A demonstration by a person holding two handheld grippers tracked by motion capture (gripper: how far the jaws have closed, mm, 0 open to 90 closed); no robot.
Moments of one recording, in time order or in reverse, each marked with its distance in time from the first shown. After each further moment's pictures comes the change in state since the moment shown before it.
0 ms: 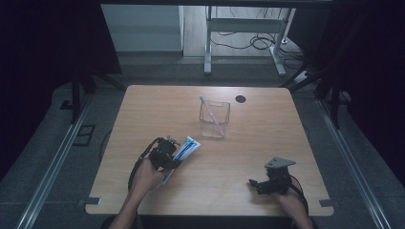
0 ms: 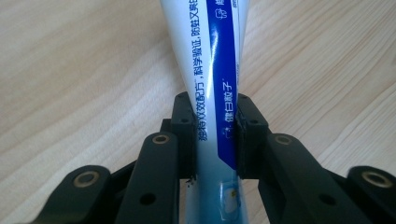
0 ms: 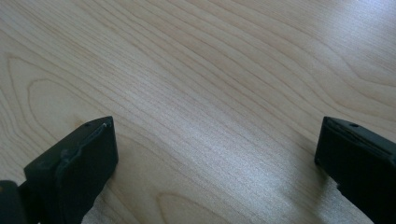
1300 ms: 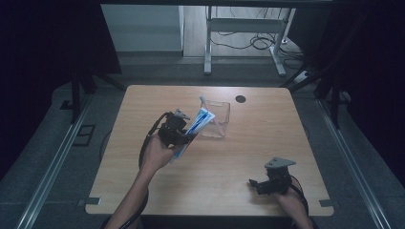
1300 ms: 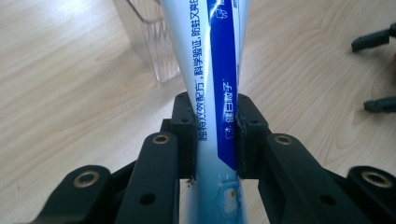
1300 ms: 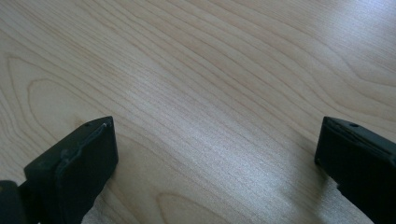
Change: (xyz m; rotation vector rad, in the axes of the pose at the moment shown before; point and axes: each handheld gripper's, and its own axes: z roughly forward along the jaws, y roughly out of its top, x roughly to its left) left arm -0.008 0.074 -0.043 -0.209 -0.013 0.066; right arm 0.000 0.000 0.000 0.000 0.000 -0.007
